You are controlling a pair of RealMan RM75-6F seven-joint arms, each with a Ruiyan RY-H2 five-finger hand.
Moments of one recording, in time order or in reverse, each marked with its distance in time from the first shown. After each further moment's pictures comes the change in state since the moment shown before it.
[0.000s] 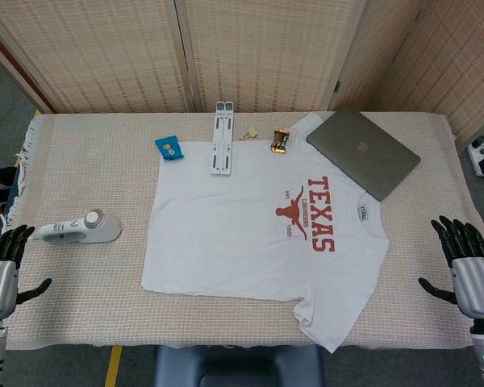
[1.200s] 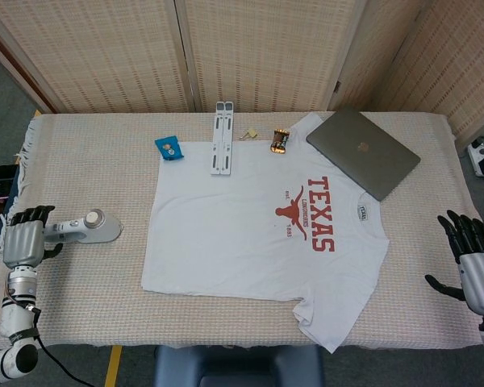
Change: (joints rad) left arm -0.271 -0.247 -0.116 0.441 -0.367 -0.386 0.106; right arm 0.009 0.052 0.004 -0.015 0.007 -0.022 0.031
